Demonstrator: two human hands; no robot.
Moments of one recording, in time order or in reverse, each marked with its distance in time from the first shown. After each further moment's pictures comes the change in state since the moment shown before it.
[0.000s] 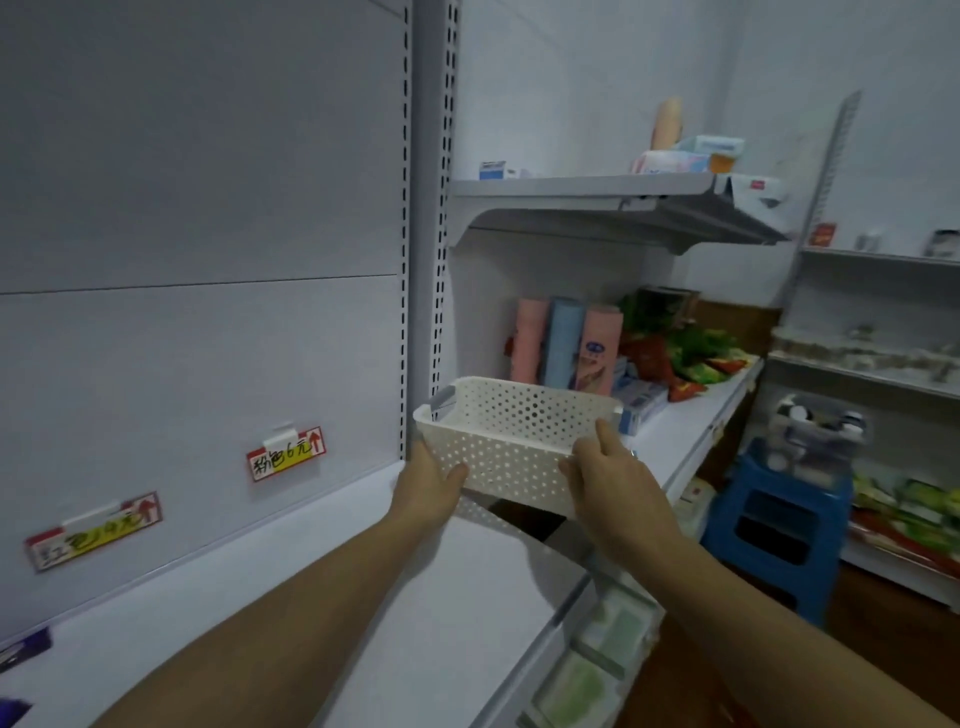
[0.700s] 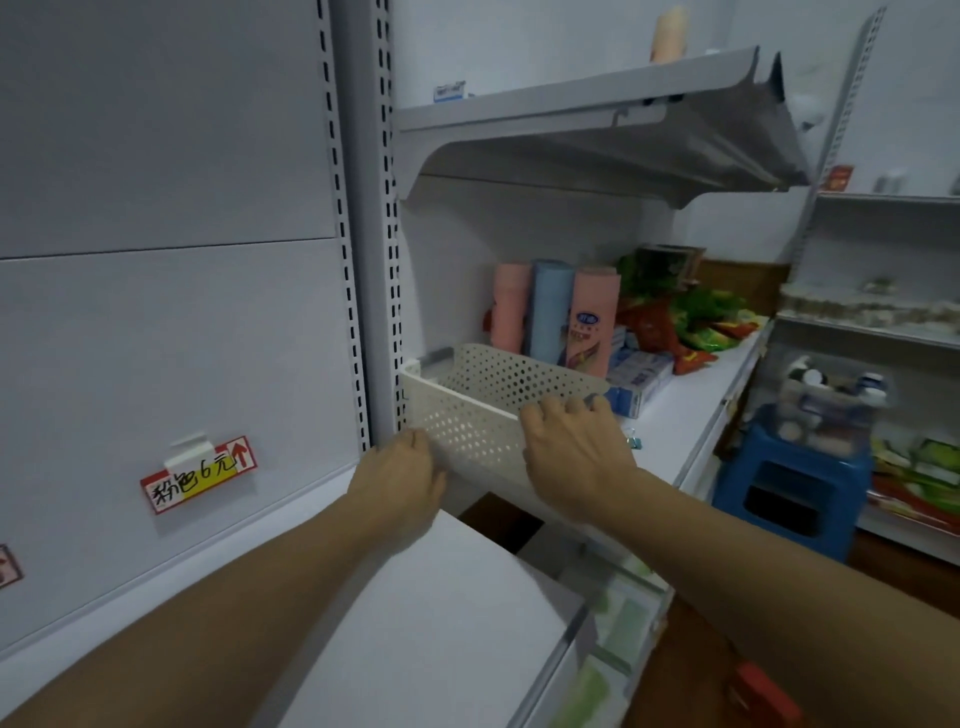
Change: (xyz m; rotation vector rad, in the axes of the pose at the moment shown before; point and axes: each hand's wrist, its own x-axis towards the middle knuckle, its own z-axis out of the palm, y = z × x) left_hand 0.080 -0.033 0.029 0.980 -0.080 0.382; right_hand 0.089 0.022 0.044 -0.440 -0.192 -0.216
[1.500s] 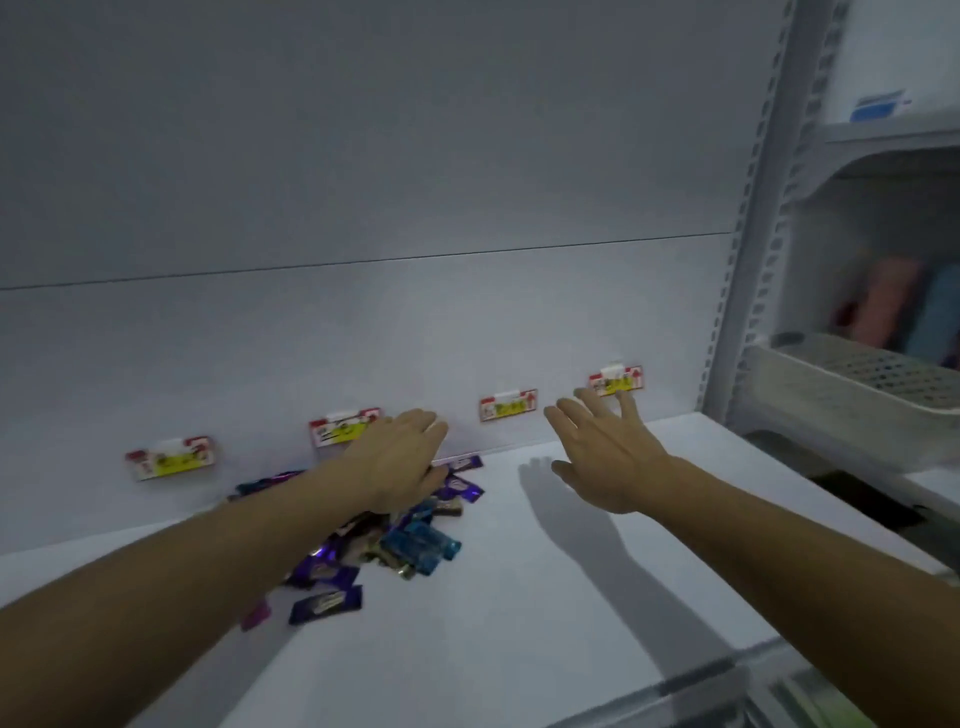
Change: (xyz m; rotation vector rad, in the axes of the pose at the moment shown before) left_hand -0.369 -0.201 -0.224 0.410 -0.239 -0.212; right_hand -0.071 -0.287 -0.128 0.207 0.076 -0.615
